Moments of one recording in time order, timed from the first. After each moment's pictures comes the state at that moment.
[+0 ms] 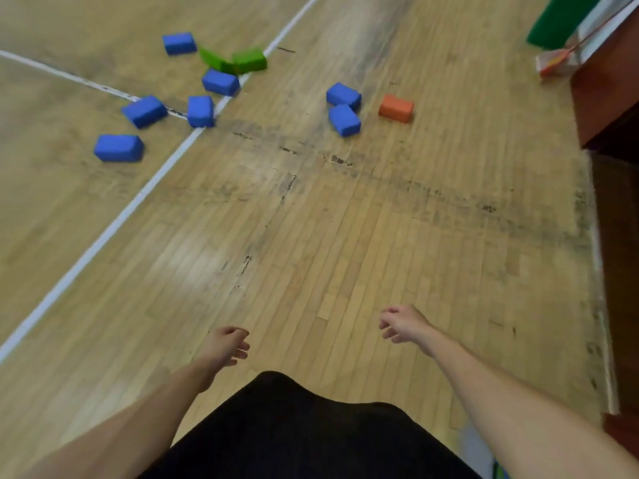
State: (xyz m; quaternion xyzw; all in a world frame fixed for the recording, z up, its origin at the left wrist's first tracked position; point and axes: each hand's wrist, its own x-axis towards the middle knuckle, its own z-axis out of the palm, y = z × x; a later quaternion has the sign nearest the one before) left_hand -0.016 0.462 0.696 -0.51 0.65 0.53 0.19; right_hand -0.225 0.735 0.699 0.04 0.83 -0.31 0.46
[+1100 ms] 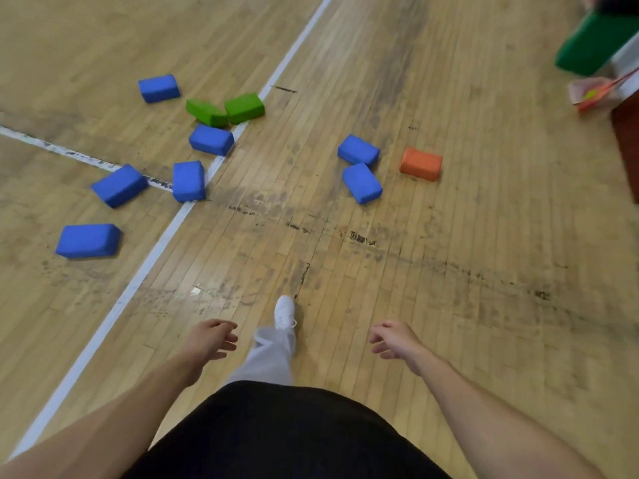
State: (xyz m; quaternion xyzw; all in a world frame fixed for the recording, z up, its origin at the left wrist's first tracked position) left_hand -0.497 0.035 0.688 -0.52 0.65 0.53 0.15; right_hand -0.661 0.329 0.664 0.12 0.81 -0.35 0.45
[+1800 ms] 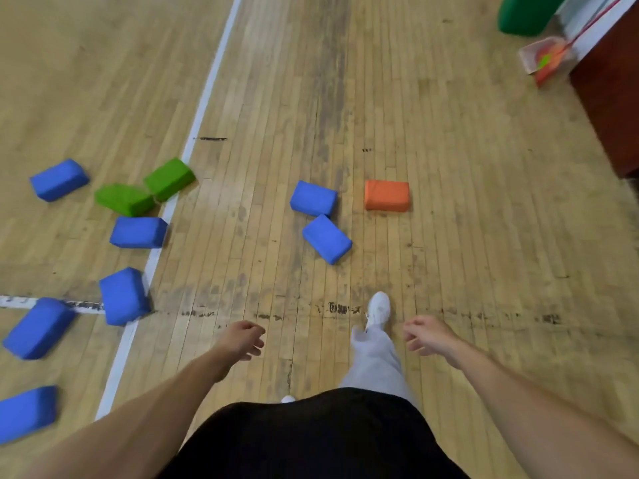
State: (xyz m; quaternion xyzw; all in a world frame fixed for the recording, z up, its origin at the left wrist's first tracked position) left_hand -1.015 -0.053 0.675 -0.39 0.73 0.46 0.32; right_hand -1.100 0.293 0.649 0.21 0.80 -0.36 0.43
